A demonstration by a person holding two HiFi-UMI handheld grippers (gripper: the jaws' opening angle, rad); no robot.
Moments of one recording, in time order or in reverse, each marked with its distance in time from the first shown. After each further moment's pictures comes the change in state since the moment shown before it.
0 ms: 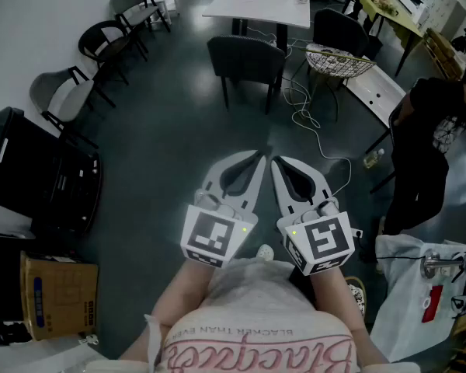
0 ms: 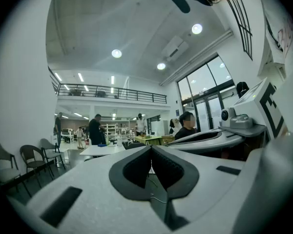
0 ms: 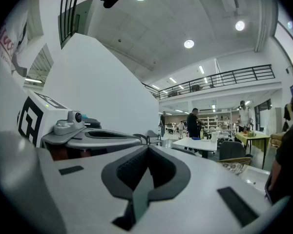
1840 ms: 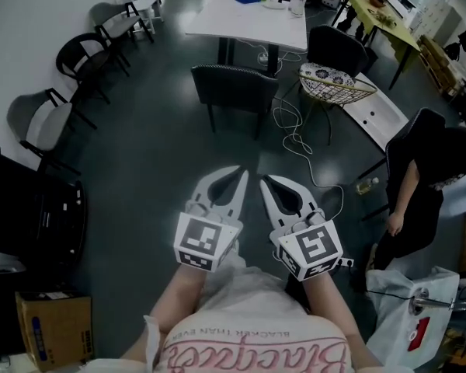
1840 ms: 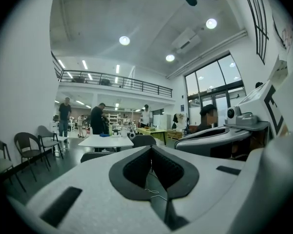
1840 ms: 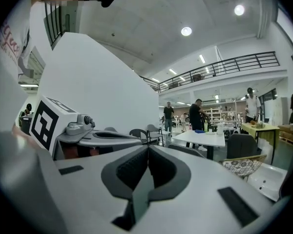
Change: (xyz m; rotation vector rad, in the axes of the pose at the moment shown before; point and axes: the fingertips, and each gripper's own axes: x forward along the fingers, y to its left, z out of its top) left arm 0.173 0.160 -0.059 -0.089 0.093 0.007; right arm 0.191 -0.120 -0.028 0.050 0.075 0.053
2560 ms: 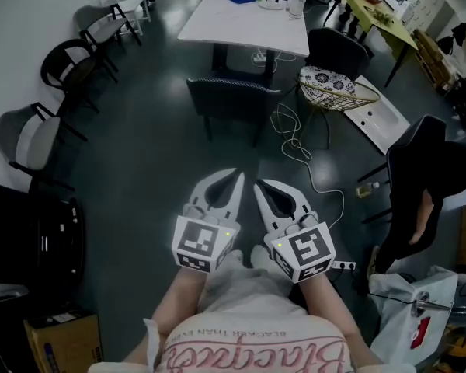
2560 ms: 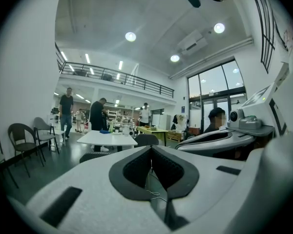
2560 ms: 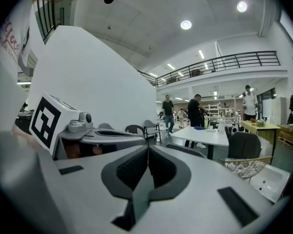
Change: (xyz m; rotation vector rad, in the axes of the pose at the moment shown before) left arm 0.060 0.116 -0.005 -0.066 0.008 -0.027; right arm 0.126 -0.023 0.007 -0.001 0.061 -0.031
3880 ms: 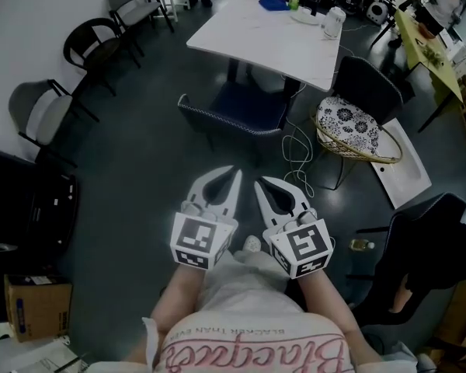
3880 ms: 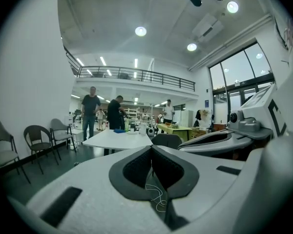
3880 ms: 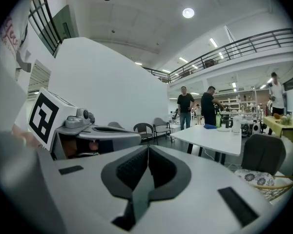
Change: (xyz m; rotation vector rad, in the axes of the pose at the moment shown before) left arm 0.261 0.037 0.013 -0.025 0.051 0.273; right arm 0.106 -0.260 -0.002 -0.007 0.028 0.243
